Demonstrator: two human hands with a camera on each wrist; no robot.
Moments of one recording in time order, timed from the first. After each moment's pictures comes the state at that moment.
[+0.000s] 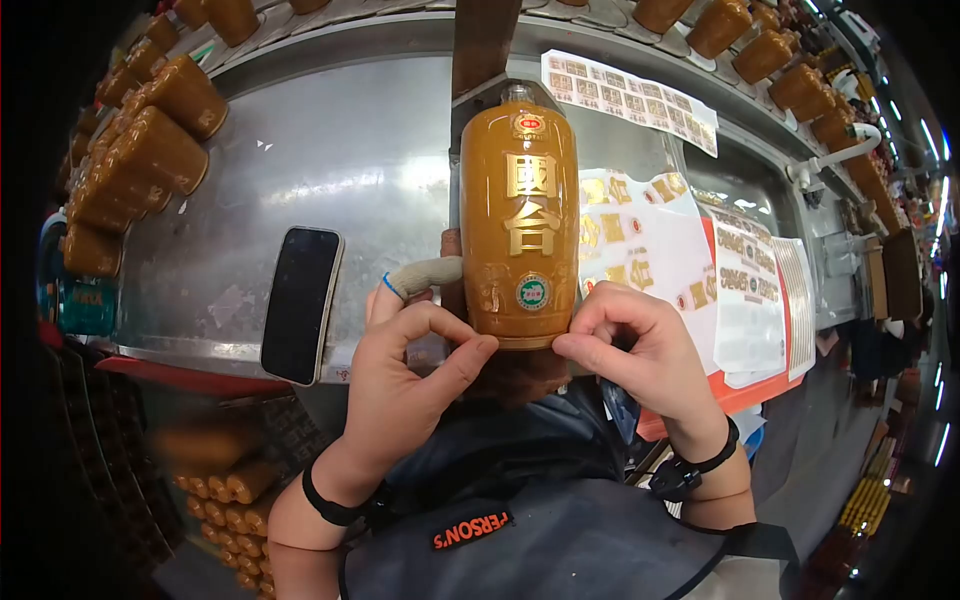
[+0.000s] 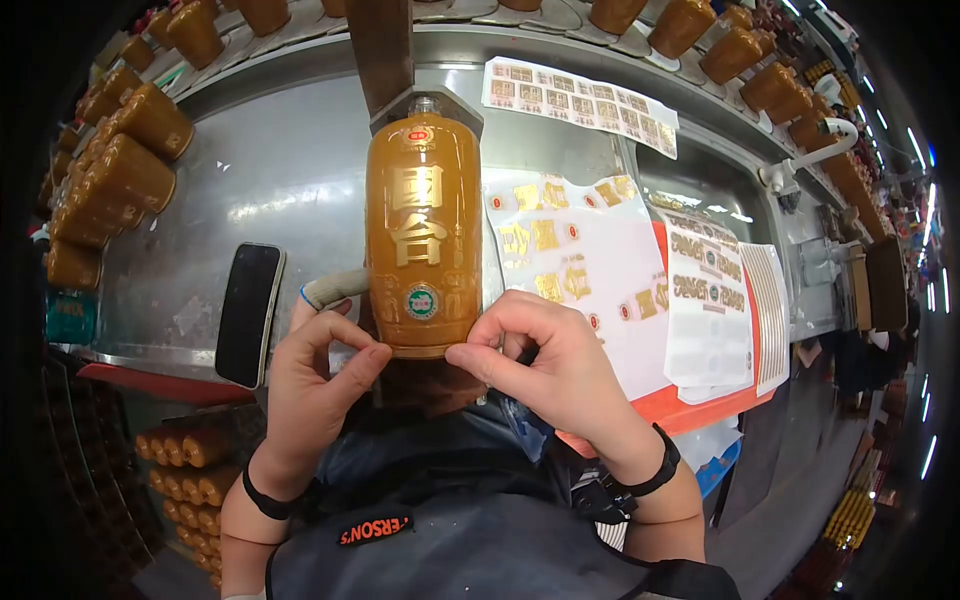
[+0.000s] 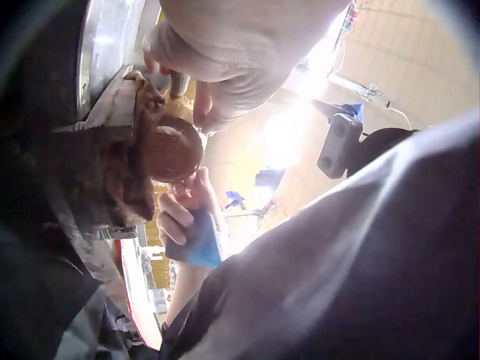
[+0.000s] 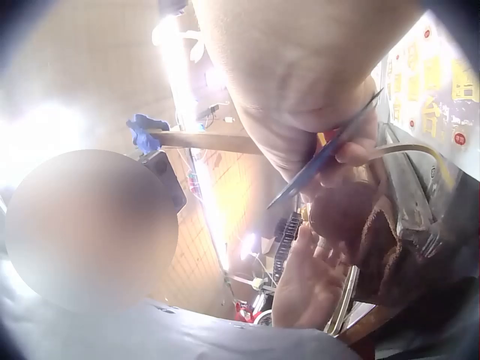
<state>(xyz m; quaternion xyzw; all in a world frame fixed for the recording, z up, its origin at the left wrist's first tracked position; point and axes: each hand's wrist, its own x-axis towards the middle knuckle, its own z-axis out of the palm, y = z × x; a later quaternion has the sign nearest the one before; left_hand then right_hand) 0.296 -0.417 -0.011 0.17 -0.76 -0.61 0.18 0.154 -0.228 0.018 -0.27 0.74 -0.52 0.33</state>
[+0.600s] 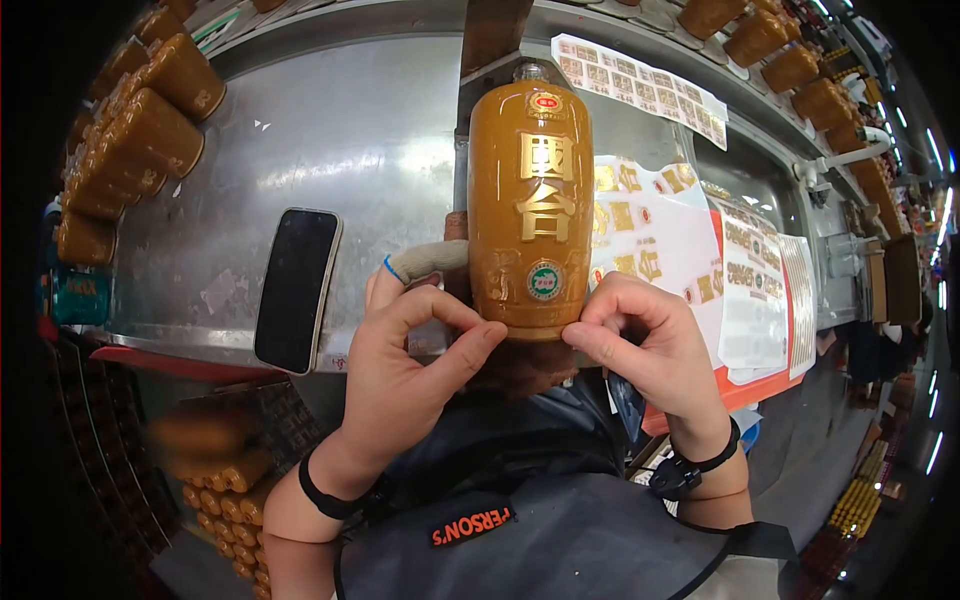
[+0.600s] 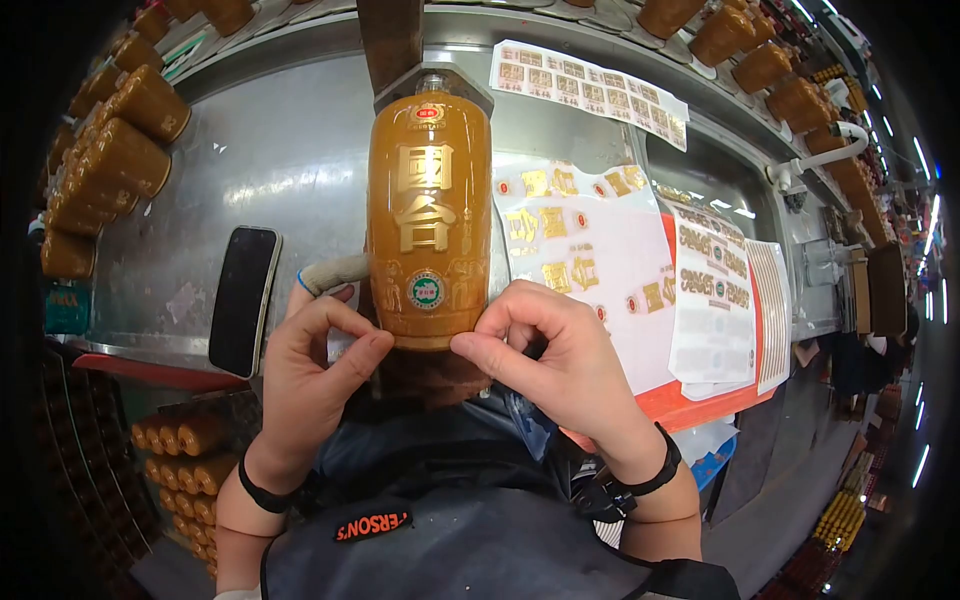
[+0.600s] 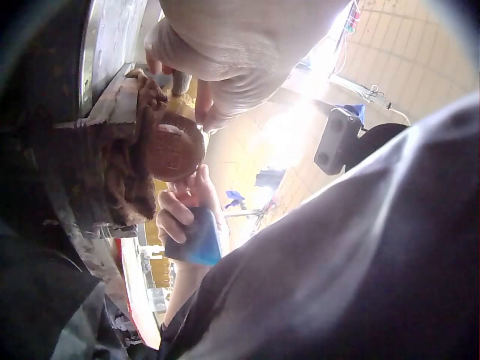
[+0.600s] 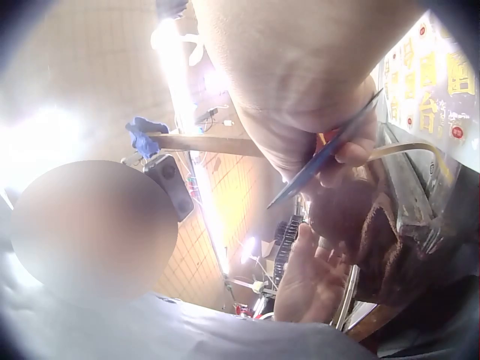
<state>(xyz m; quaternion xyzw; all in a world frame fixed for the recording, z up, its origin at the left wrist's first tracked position) 0.294 -0.419 -0.014 0.16 -0.75 -0.61 0.18 0.157 -0.231 0.019 -0.24 0.72 -0.55 0.34</state>
